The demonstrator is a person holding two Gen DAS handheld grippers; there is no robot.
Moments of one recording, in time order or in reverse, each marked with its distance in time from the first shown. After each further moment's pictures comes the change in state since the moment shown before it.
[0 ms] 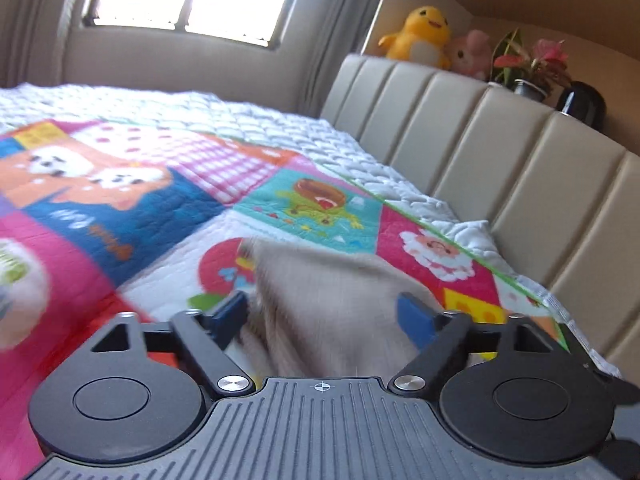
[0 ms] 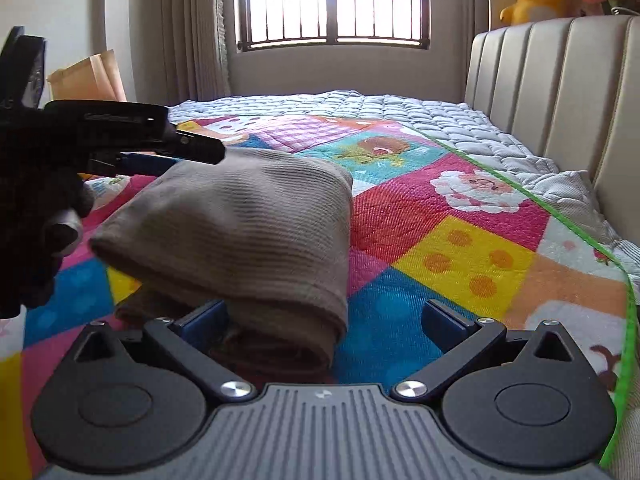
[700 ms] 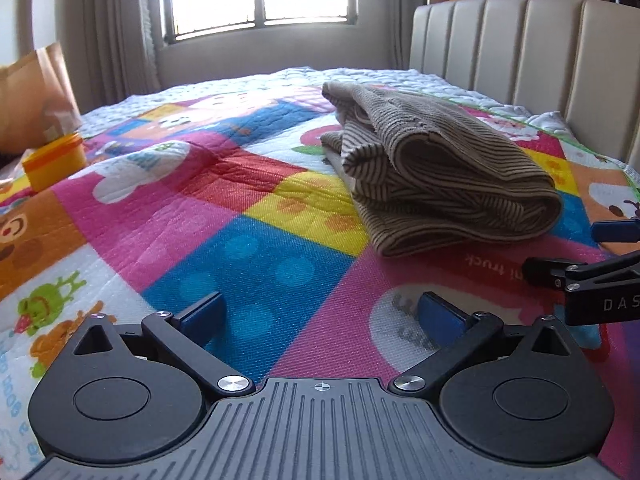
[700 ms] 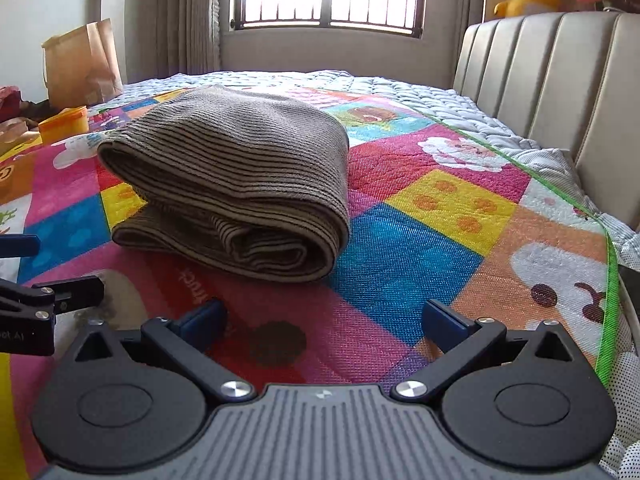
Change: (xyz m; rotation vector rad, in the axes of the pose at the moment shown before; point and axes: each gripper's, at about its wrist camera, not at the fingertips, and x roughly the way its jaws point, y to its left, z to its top) left arm -0.048 -0.040 -0.114 0.101 0.100 0.380; right arm 0.004 0.010 -0.031 -0.057 0.058 -0.084
